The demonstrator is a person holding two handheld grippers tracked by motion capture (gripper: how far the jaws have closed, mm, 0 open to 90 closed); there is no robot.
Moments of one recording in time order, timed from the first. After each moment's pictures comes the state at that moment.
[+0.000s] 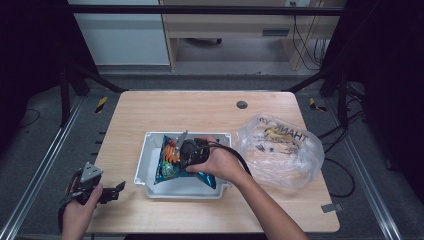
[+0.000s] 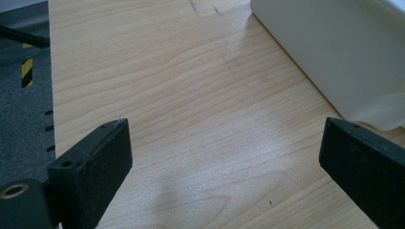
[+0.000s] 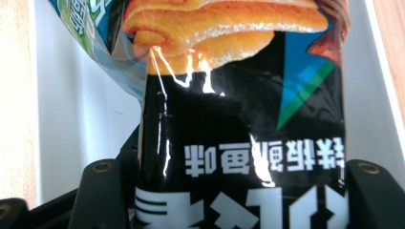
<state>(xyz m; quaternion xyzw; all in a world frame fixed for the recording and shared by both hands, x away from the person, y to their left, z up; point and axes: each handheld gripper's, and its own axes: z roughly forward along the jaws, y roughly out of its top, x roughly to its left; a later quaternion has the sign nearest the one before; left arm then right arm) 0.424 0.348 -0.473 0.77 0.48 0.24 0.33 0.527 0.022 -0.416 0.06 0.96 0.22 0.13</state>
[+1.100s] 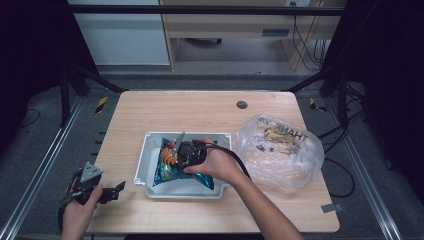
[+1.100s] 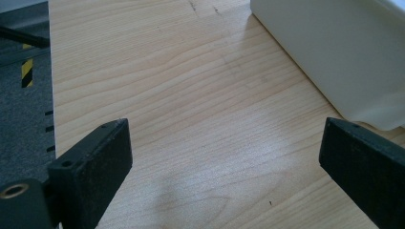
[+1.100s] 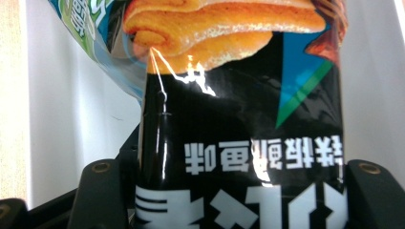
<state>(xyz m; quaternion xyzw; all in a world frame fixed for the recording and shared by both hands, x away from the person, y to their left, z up) 0.424 0.349 -0.473 0.77 0.48 0.25 0.33 0.530 0.030 -0.426 0.06 0.97 0.22 0.12</state>
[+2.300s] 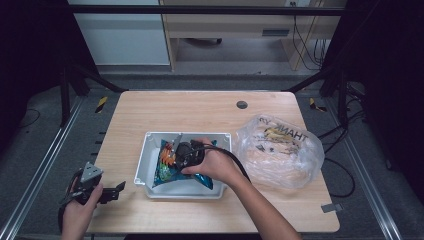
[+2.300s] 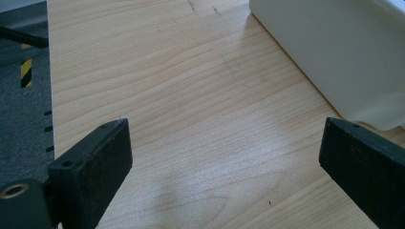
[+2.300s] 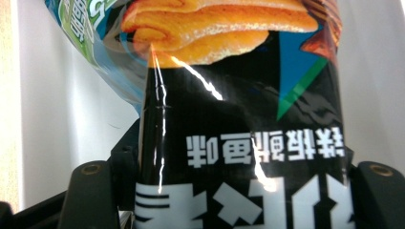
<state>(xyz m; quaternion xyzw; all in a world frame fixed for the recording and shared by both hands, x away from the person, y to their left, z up) 0.424 0.348 -0.473 0.77 0.48 0.24 0.33 0.530 0.036 -0.431 0.06 0.97 0.22 0.13</state>
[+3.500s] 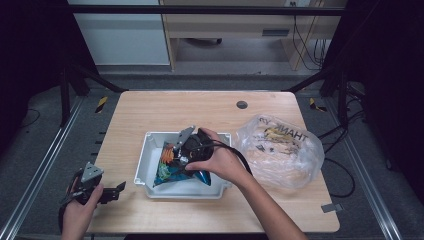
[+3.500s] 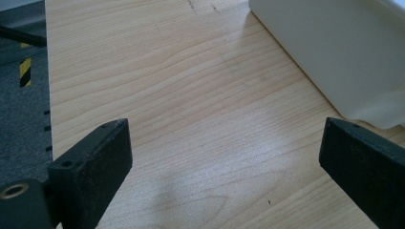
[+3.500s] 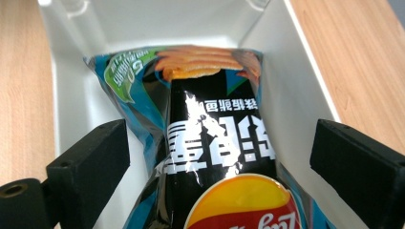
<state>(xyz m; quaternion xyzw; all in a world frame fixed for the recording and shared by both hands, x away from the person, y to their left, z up) 0.424 0.348 -0.474 0.77 0.48 0.24 0.33 0.518 0.013 -0.392 0.09 0.93 0.31 0.15</state>
